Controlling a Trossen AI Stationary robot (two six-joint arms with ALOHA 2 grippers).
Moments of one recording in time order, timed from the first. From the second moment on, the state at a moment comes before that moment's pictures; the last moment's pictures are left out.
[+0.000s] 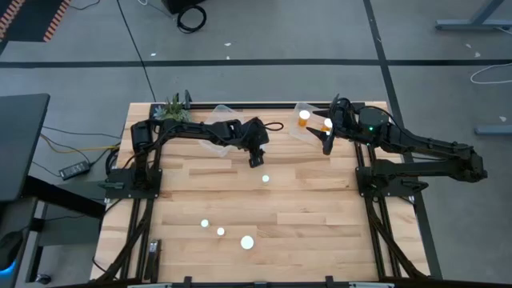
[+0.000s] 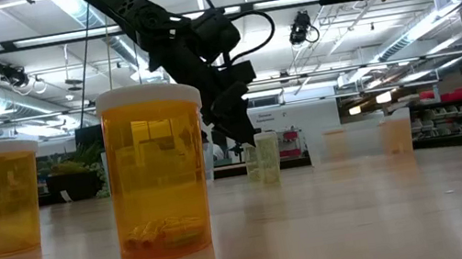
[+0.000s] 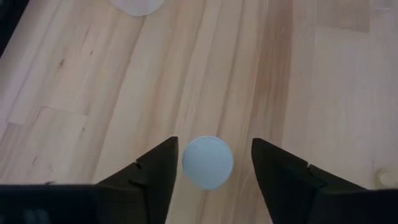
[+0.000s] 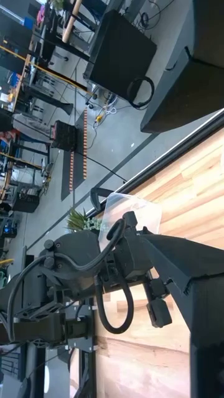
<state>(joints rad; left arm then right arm) 0.28 1.96 1.30 -0.24 -0.02 0.10 -0.32 0.71 0.66 -0.13 0.14 -0.16</state>
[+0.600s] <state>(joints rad) 0.28 1.91 1.30 -0.29 -0.03 0.09 -0.32 0.71 0.66 -0.15 0.14 -0.15</state>
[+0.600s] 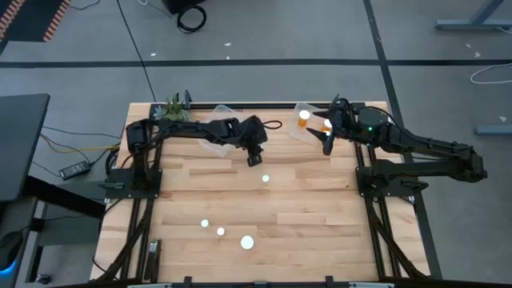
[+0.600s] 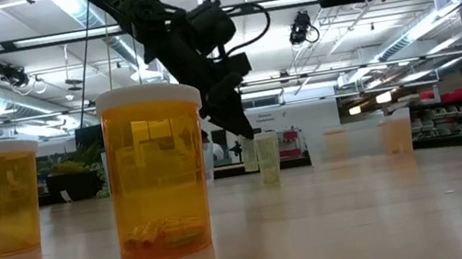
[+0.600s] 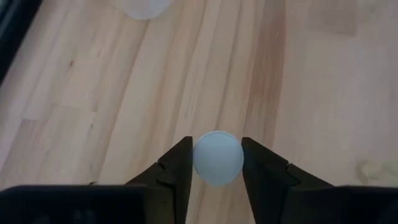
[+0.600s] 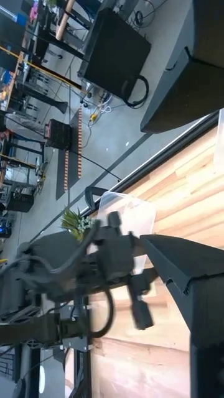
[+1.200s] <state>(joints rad) 0.36 1.64 1.30 -0.55 -0.18 0.12 -0.31 0.71 0.66 -0.20 0.14 -0.12</state>
